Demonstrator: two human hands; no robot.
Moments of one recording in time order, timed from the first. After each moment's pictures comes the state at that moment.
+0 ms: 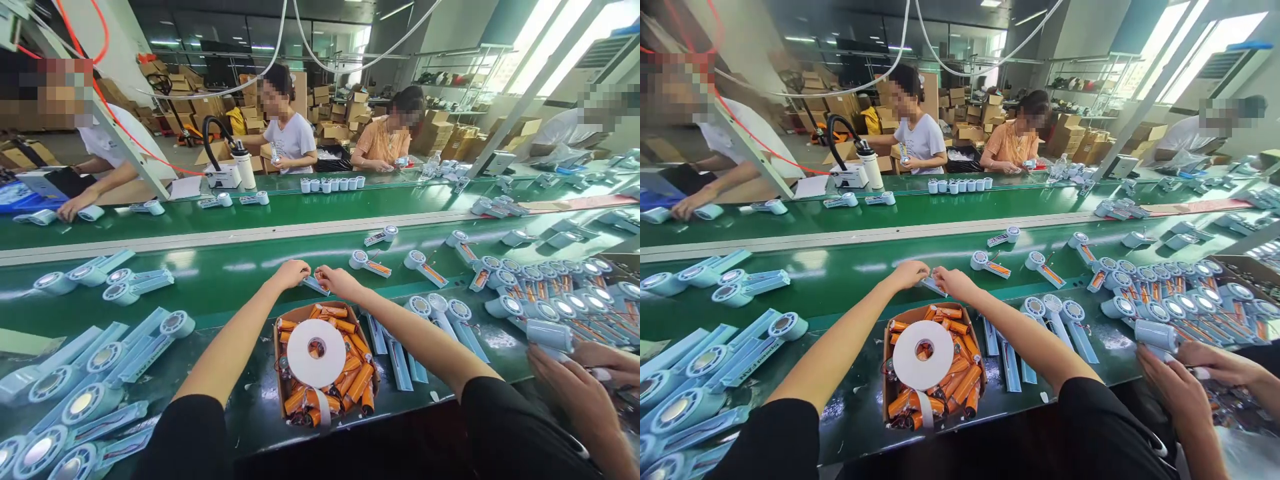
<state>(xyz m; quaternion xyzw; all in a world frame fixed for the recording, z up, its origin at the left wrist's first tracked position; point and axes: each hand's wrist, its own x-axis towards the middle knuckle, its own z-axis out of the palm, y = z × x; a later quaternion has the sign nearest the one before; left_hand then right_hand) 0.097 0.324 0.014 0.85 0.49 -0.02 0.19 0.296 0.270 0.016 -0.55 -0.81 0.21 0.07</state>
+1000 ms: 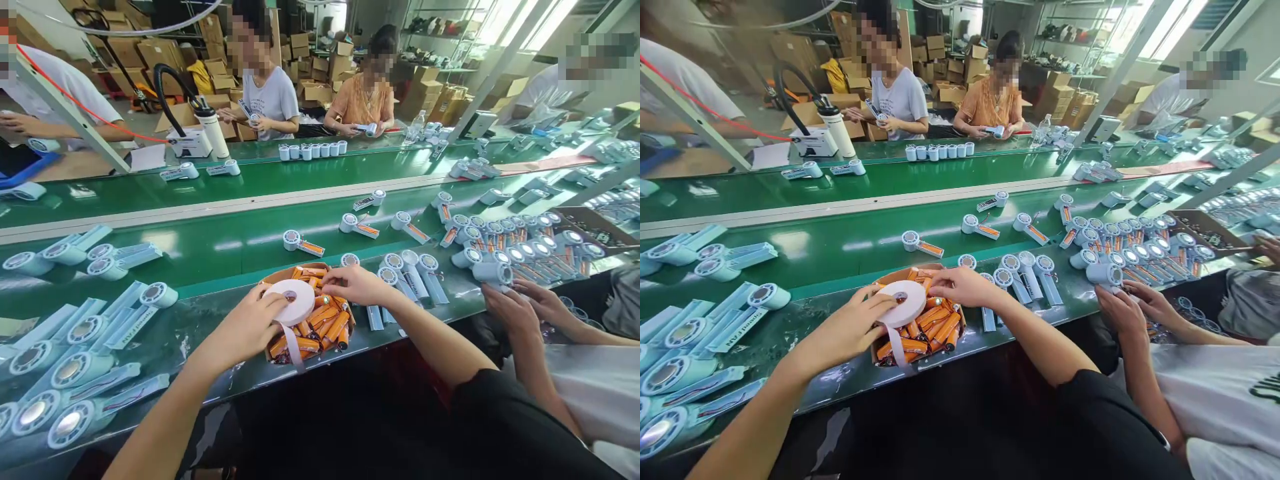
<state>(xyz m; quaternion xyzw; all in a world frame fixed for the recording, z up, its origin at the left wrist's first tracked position) 0.039 0.099 0.045 0.91 0.36 0.09 0.15 0.353 0.128 0.065 -0.45 -0.79 0.37 0.17</state>
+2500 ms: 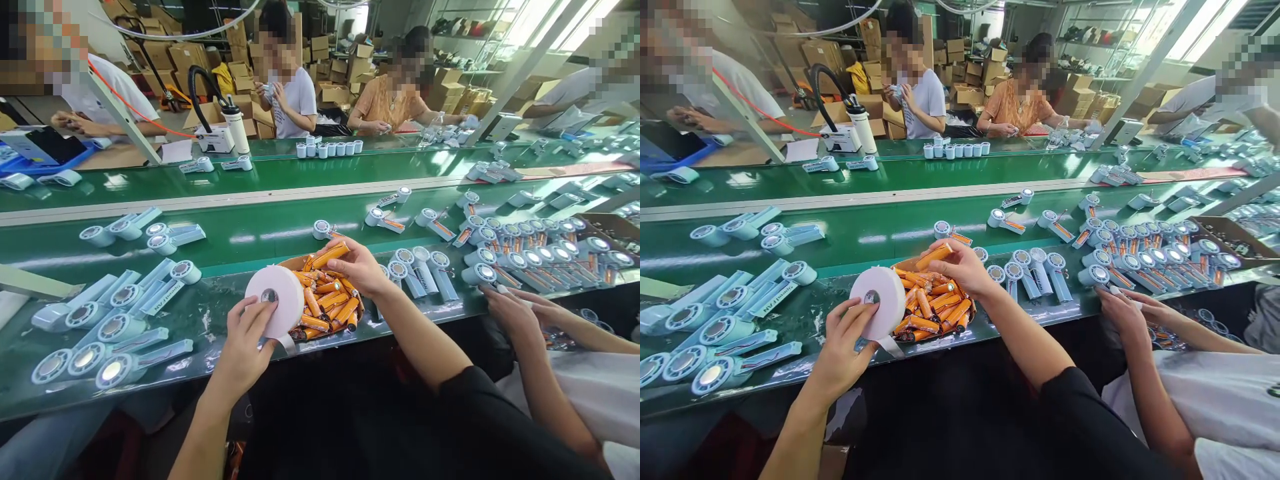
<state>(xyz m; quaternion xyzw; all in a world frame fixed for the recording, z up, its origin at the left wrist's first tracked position) 0.017 0.007 0.026 0.83 0.45 0.33 -0.04 0.306 0.119 0.060 -0.30 -0.50 0.64 0.50</state>
